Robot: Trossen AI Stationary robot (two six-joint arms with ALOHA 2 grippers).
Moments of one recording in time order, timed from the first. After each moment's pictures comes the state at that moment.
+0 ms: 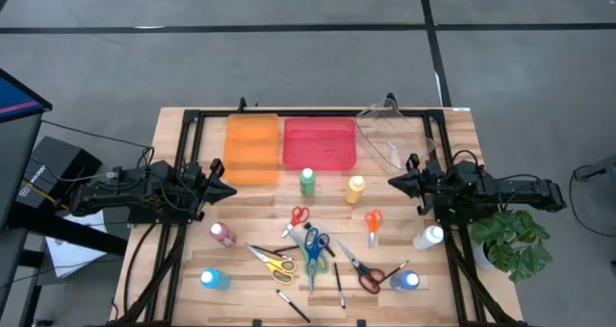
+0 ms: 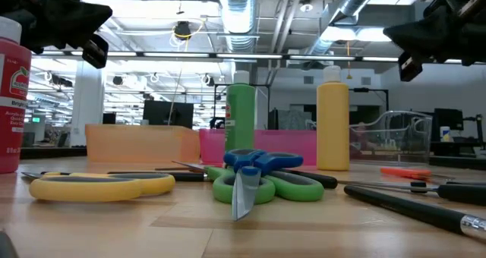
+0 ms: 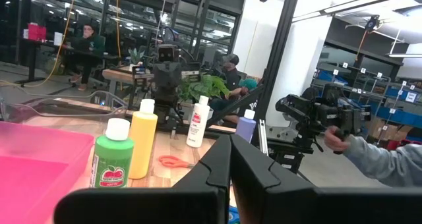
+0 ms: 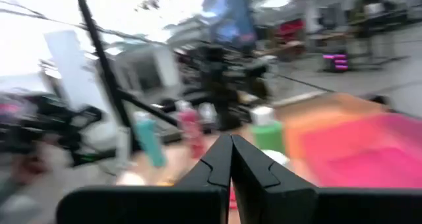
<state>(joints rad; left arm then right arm) 0.10 0.00 0.01 0.18 0.23 -0.27 -0.04 0.05 0.02 0.15 0.00 0.25</state>
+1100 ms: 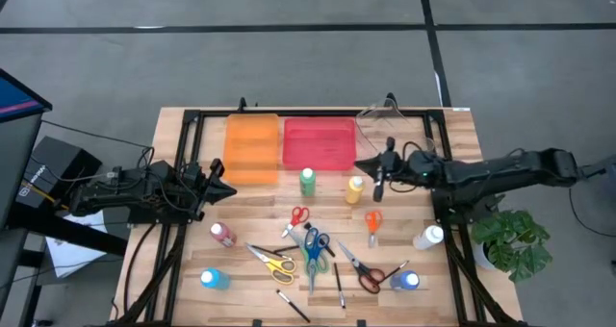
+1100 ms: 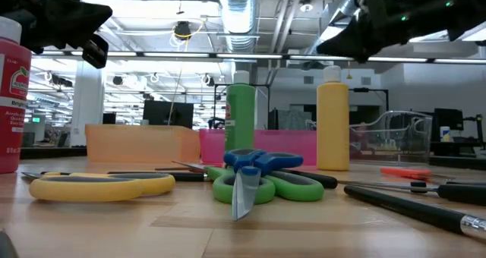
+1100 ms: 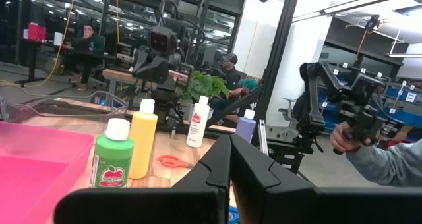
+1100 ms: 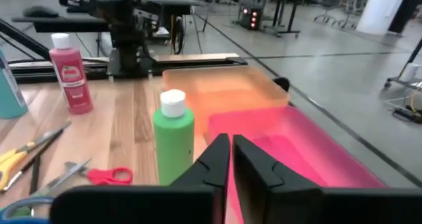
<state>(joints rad) 0.10 0.00 0.01 0.18 0.23 -0.27 -0.04 0.97 0.40 0.38 0.27 -0.01</state>
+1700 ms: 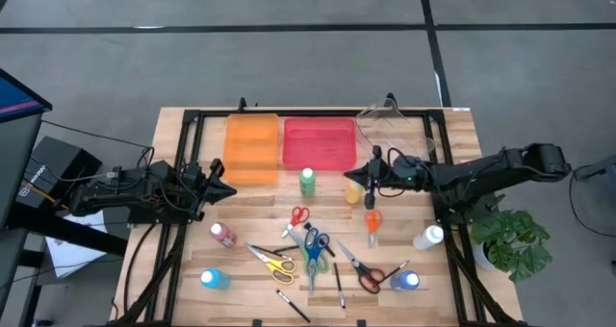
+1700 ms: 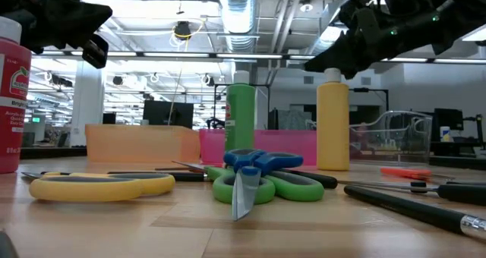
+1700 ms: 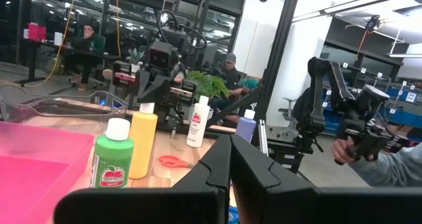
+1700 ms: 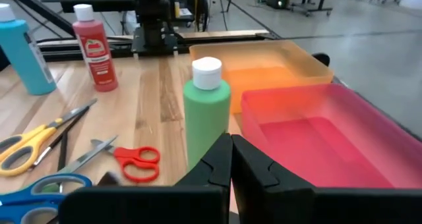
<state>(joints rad) 0.10 0.00 0.01 0.18 0.23 -0.27 -0.03 1.15 0.40 0.47 0.18 0.04</state>
